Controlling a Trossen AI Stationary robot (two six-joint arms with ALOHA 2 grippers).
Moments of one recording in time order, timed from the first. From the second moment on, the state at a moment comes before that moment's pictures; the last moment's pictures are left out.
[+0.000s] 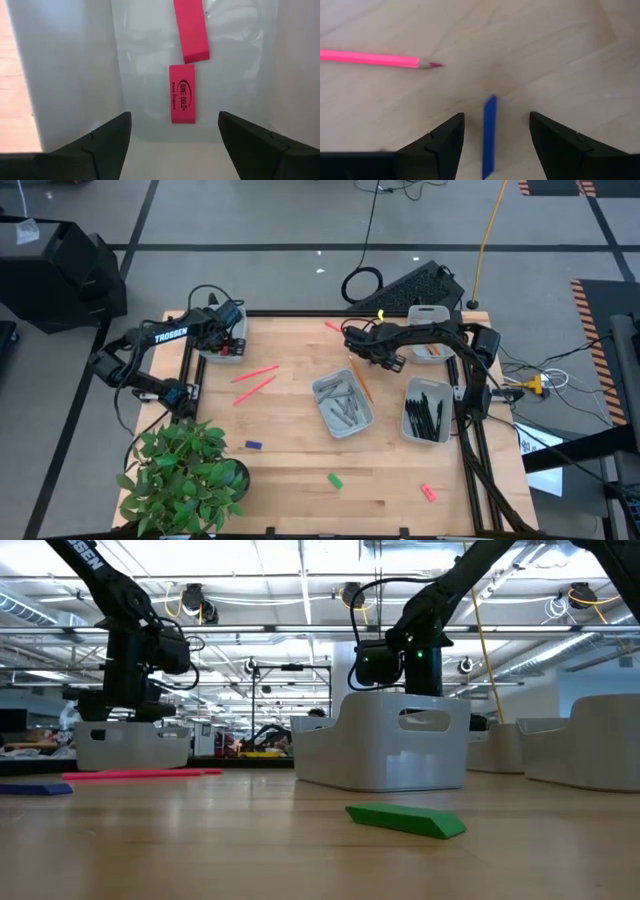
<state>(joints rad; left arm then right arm) 0.95 1.39 0.75 -0.84 -0.23 -0.50 -0.44 1.91 1.16 -0.75 0.26 1.60</state>
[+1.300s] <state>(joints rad) 0.71 0.86 0.75 -0.30 0.32 -0.49 -0.39 1.46 1.16 -0.04 -0.02 0.43</state>
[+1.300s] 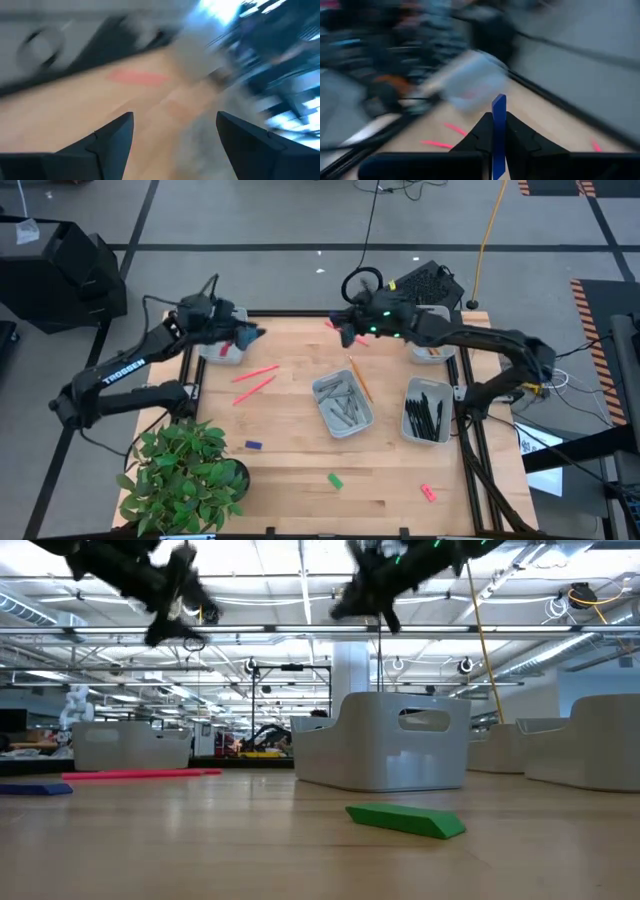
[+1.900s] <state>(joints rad) 0.34 1.17 0.75 0.71 0.24 -0.58 -0.38 1.37 1.16 0.31 -0.50 0.42</state>
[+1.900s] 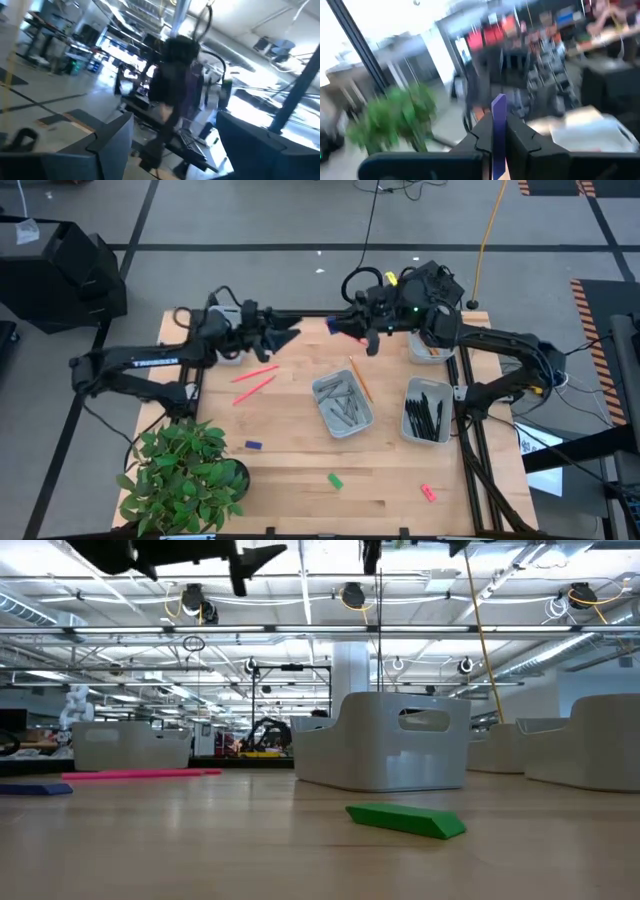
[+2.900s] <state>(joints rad) 0.26 1.42 1.09 0.54 0.22 -0.31 -0.38 1.38 1.16 0.42 -0.50 0.39</state>
